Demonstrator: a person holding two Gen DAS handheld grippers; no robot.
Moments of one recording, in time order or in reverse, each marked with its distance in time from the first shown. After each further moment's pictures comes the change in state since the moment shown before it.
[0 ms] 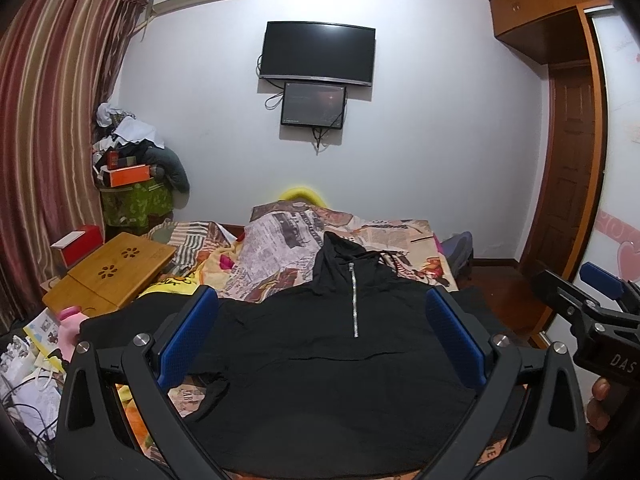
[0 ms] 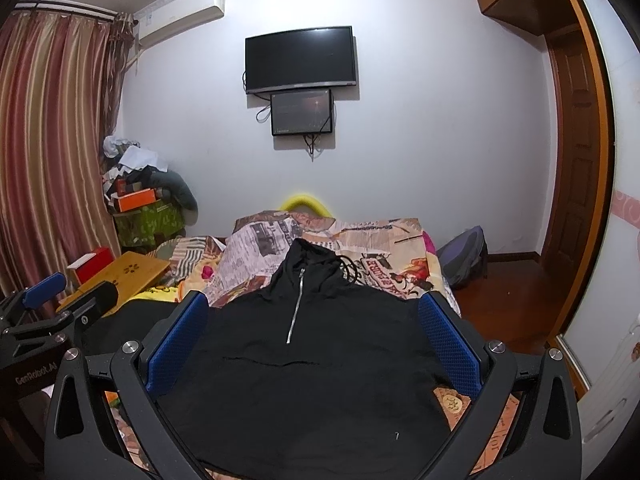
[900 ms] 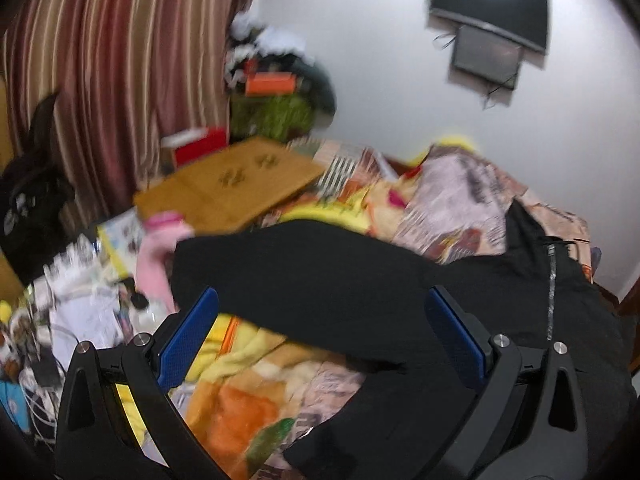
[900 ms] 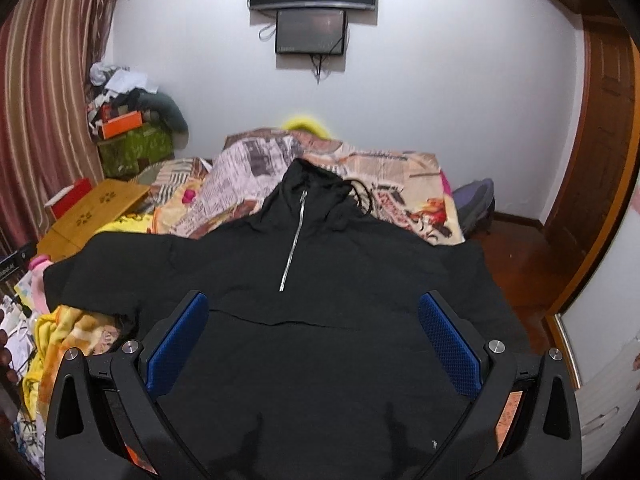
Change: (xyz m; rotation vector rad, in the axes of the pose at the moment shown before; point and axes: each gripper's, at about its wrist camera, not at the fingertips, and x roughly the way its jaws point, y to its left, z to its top) left arm 0.123 0.223 -0.071 -0.285 0.251 0.454; right arm 0.103 0.012 -0.035 -0.079 0.284 -0.025
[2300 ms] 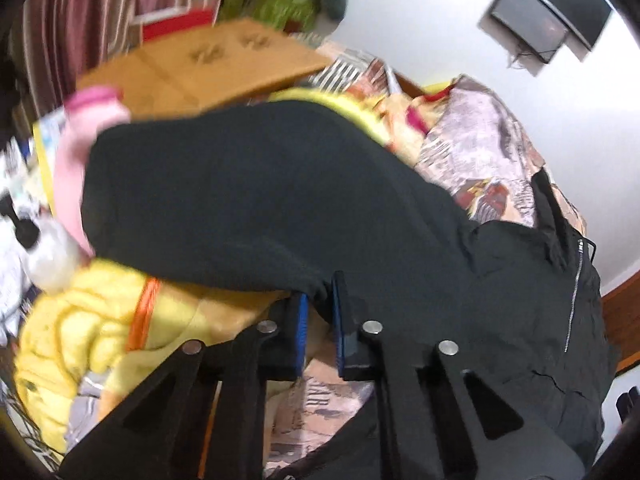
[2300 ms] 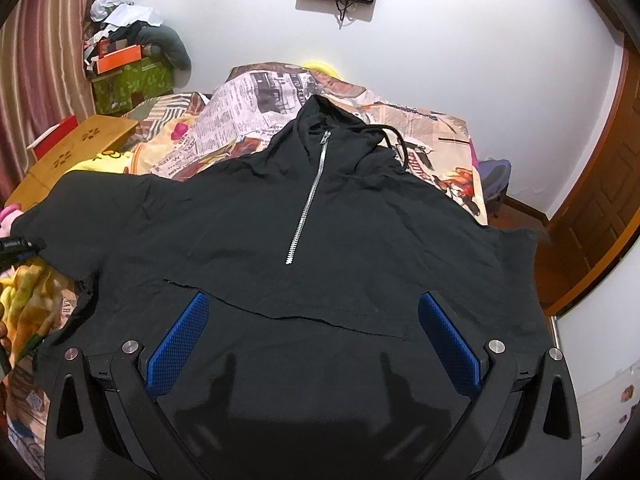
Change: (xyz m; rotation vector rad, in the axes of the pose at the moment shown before) left arm 0.139 0.022 -0.010 -0.131 0.296 -0.136; right arm 0.080 0.028 0.001 -0.107 0.167 -0.020
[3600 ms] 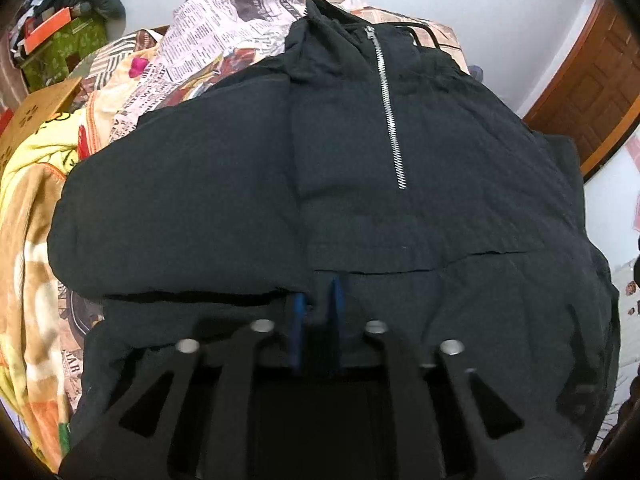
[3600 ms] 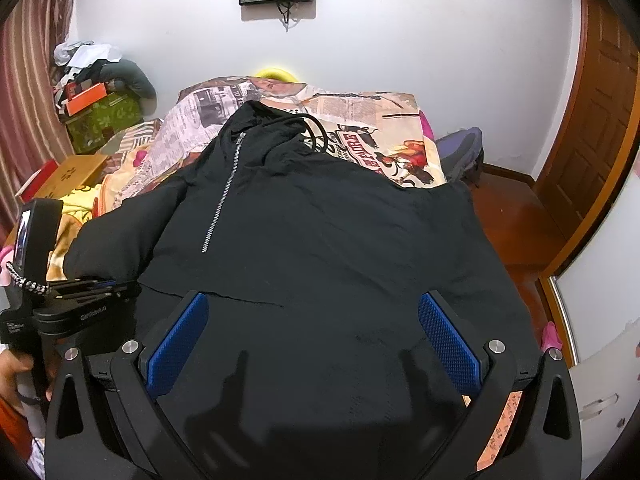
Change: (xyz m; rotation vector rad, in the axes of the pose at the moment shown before) left arm 0.022 -0.259 -0.120 0.586 0.279 -0.226; right arm -0.018 -0.090 -0.031 0.156 -0.008 -0.005
